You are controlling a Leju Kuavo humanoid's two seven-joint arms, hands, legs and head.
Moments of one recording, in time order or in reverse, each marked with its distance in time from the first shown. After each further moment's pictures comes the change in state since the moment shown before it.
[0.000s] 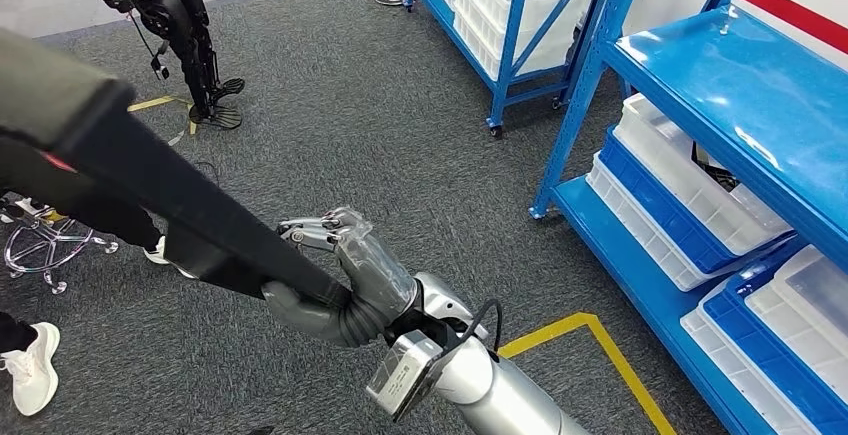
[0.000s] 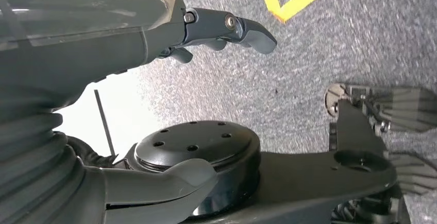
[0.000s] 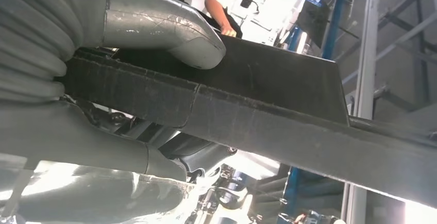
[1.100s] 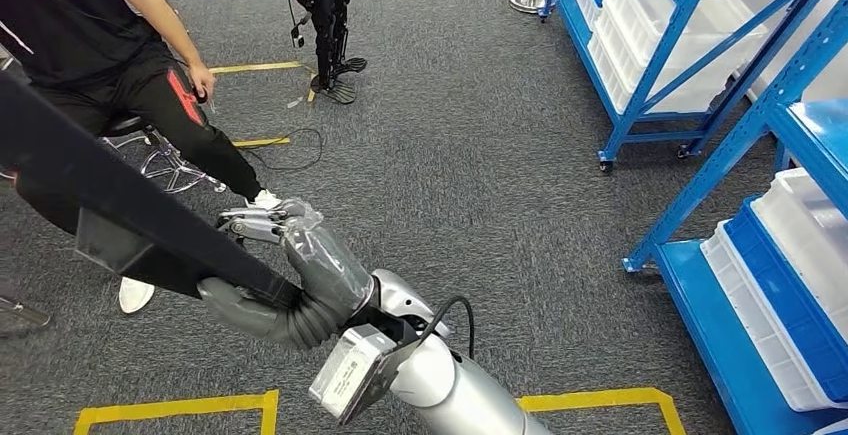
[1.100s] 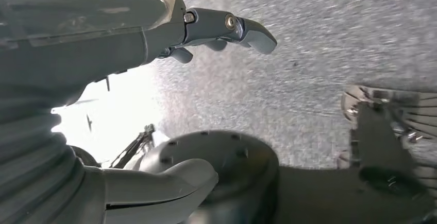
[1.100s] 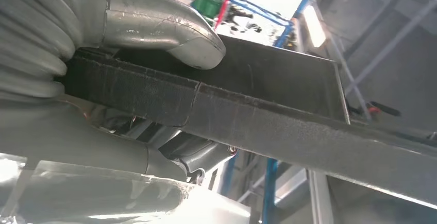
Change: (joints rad) left arm 0.032 0.027 0.027 0.003 0.026 0.012 0.000; right arm -0.023 0.137 0.012 0.063 0.022 0.031 0.014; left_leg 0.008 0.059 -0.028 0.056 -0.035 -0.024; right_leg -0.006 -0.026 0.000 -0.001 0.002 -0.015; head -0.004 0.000
